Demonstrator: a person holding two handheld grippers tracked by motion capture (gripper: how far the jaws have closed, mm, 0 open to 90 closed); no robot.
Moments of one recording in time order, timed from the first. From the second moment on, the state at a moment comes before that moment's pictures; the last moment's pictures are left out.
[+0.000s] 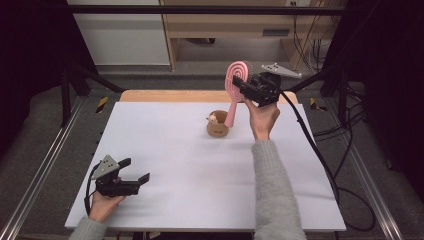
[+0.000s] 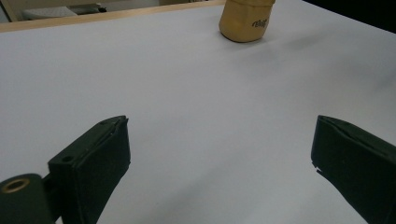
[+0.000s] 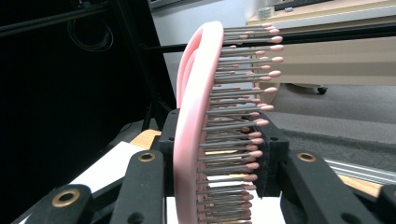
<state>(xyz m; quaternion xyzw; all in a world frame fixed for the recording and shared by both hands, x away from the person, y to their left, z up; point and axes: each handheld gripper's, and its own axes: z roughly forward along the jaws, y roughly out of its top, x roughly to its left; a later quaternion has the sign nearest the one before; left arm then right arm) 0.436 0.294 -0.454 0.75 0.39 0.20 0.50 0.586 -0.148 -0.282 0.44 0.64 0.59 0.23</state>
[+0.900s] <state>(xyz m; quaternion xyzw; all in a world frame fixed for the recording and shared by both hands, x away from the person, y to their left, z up) 0.436 0.295 -0.455 0.75 0.39 0.20 0.49 0.619 -0.132 -0.291 0.46 0.63 0.58 0.24</state>
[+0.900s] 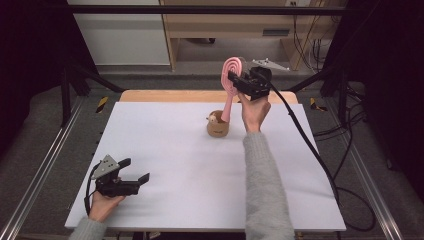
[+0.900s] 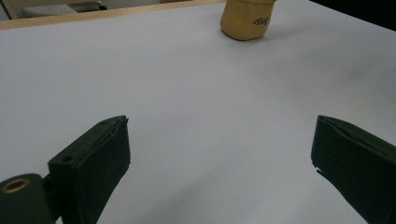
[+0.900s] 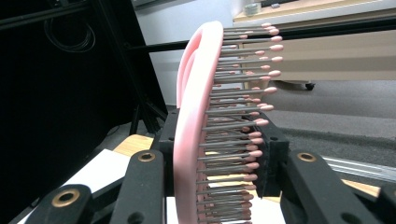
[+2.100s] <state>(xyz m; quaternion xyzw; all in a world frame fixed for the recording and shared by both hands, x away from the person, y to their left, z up) 0.437 0.295 -0.455 0.75 0.39 0.20 0.49 0.639 -0.116 -0.329 0.48 0.63 0.56 0.23</state>
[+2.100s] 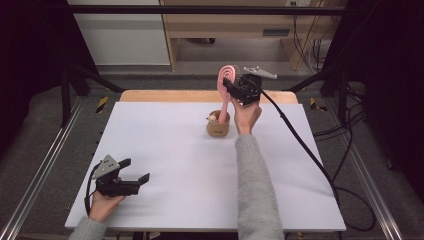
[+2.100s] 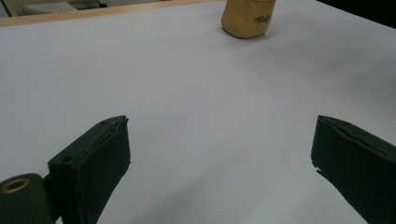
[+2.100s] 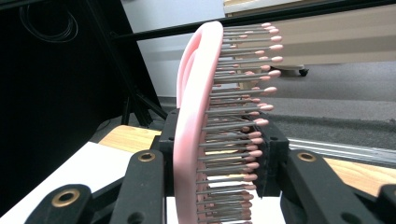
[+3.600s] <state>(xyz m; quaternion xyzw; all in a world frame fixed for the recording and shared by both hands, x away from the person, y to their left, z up) 0.437 0.293 -0.456 0.76 0.39 0.20 0.49 0.631 -0.143 -0.376 0.52 0.60 0.57 0.21</state>
